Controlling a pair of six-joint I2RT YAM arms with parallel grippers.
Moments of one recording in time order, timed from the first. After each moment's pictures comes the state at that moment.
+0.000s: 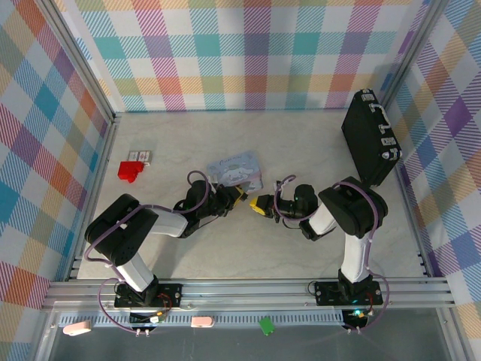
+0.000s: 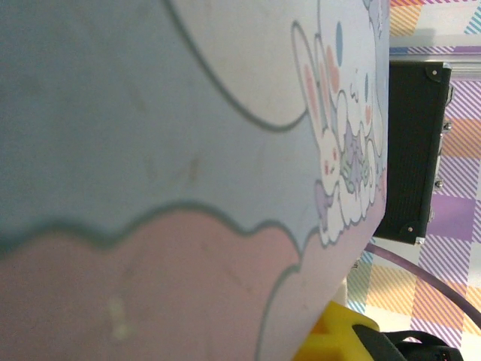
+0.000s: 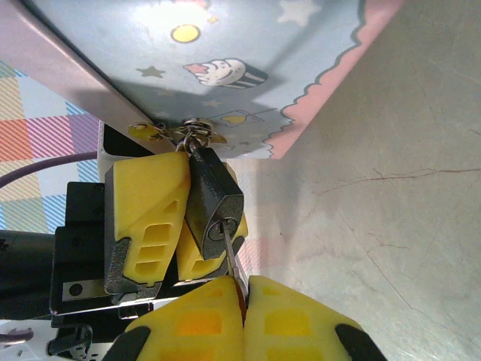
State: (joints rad) left arm -0.61 1.66 0.53 0.76 0.29 -1.42; right arm 0.52 1.93 0.44 1.27 -0.77 1.42
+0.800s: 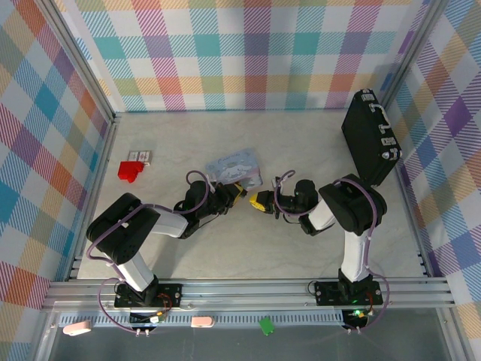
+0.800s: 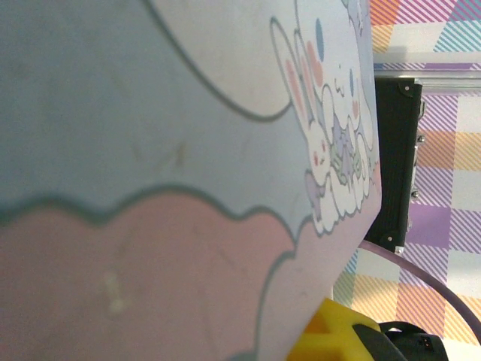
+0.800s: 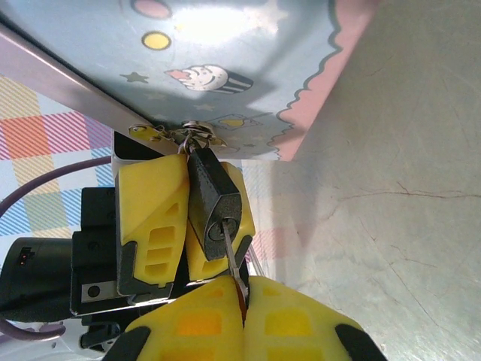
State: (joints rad) left arm -0.61 1.68 0.52 0.85 0.26 -1.44; right arm 0.48 1.96 0.50 1.27 -0.85 1.47
